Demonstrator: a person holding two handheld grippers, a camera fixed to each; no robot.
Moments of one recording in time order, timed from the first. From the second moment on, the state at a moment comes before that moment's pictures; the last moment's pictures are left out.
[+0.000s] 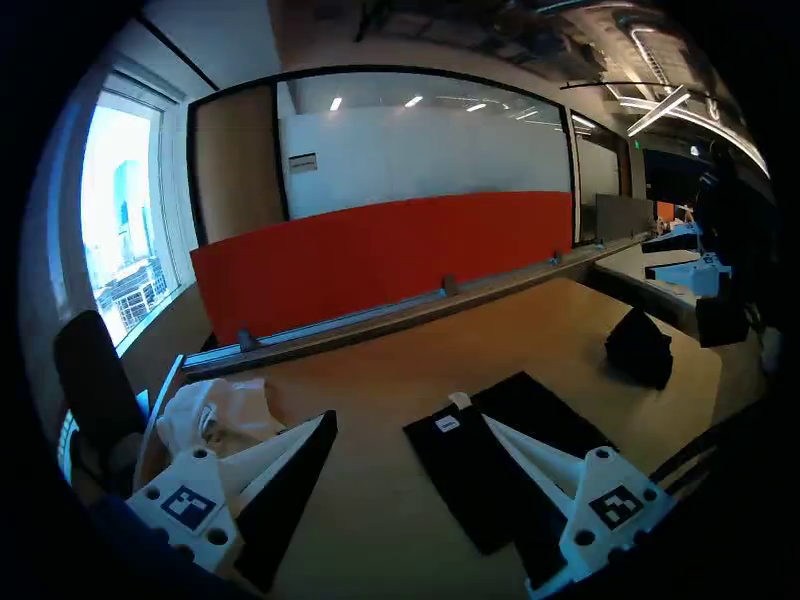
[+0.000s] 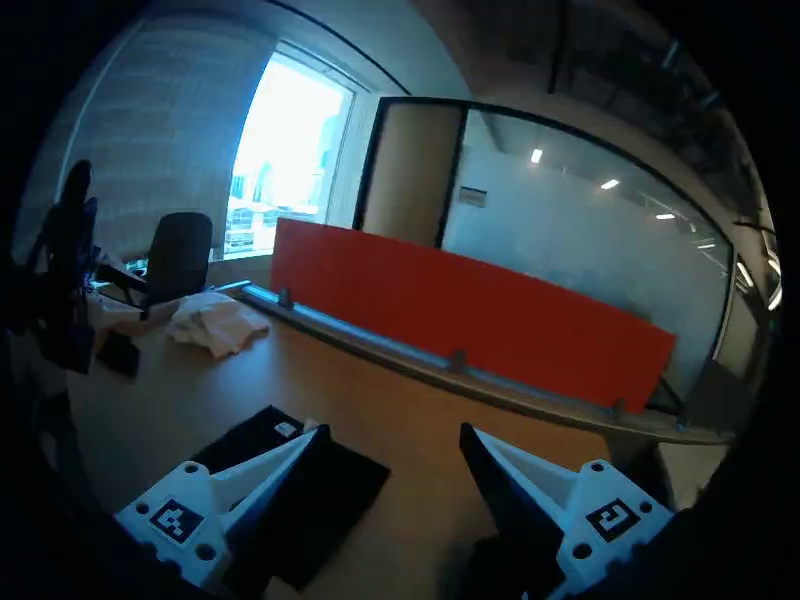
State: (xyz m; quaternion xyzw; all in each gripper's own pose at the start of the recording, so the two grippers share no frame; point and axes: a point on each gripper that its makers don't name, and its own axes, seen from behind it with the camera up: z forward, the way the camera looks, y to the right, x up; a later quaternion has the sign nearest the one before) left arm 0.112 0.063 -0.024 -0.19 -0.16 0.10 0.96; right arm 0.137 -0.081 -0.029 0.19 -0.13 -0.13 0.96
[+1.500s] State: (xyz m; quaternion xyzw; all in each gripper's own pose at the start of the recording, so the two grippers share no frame) left arm -0.059 0.092 -0.060 -0.24 -0.28 0.13 0.92; right arm -0.034 -0.112 -0.069 0.24 -0.25 -0.15 0.92
